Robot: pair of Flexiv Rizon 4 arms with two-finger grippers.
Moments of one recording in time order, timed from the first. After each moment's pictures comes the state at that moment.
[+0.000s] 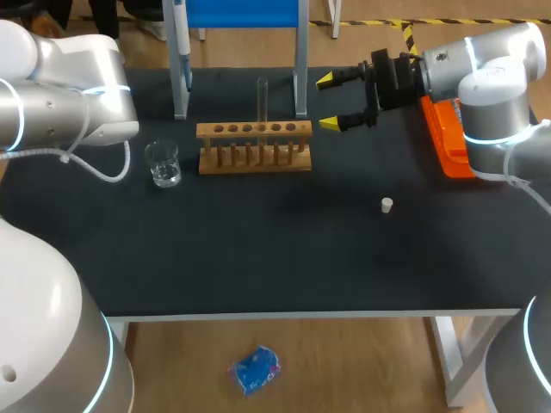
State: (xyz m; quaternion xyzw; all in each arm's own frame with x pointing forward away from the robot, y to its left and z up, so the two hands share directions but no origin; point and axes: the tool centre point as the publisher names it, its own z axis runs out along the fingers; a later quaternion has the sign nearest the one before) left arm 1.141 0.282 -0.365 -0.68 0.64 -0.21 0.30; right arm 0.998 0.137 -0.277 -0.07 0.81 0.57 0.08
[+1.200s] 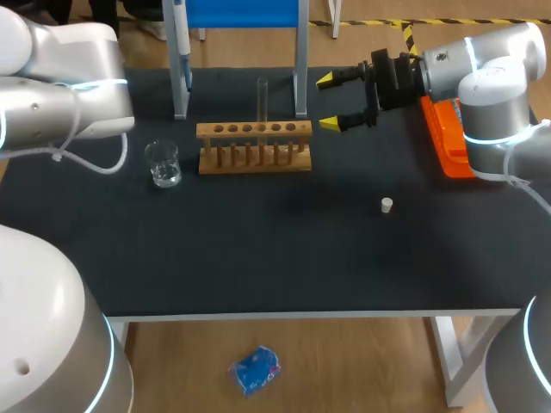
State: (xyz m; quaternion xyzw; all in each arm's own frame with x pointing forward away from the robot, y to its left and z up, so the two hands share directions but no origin) left arm 1.139 0.284 -0.289 -0.64 0.64 -0.22 0.36; right arm 0.998 0.137 -0.277 -0.07 0.81 0.57 0.08
